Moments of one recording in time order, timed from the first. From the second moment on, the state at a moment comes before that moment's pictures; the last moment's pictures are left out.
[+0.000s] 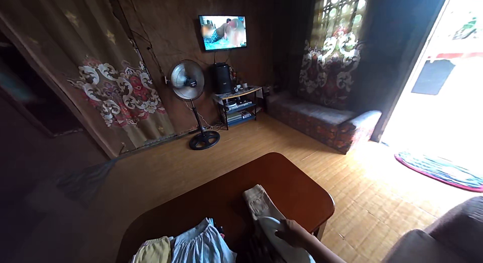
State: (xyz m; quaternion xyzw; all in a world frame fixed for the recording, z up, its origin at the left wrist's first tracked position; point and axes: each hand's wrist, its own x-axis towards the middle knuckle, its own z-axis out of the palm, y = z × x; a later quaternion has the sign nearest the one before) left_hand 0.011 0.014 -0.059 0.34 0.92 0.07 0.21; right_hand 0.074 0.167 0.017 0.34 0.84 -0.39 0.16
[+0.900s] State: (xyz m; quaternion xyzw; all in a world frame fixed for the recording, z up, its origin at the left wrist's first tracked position) left_hand 0.016 0.014 -0.048 0.33 0.92 0.09 0.21; right_hand 0.050 0.171 0.014 0.33 0.85 -0.38 0.16
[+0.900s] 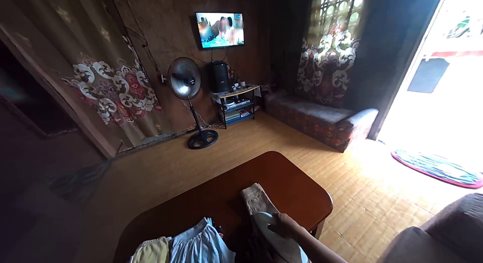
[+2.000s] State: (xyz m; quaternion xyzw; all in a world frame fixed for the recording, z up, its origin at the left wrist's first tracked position) left_hand 0.014 0.014 -0.064 0.35 0.92 0.07 0.18; right_hand 0.088 0.167 0.010 0.35 0.84 -0.38 0.16
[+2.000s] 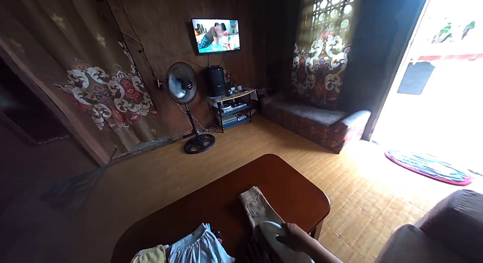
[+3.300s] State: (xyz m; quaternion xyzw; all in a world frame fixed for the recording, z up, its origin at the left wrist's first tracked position) left_hand 0.009 0.016 -0.080 0.36 0.92 0.04 0.16; right_hand 0.072 0.164 0.015 0.40 0.82 -0.38 0.15
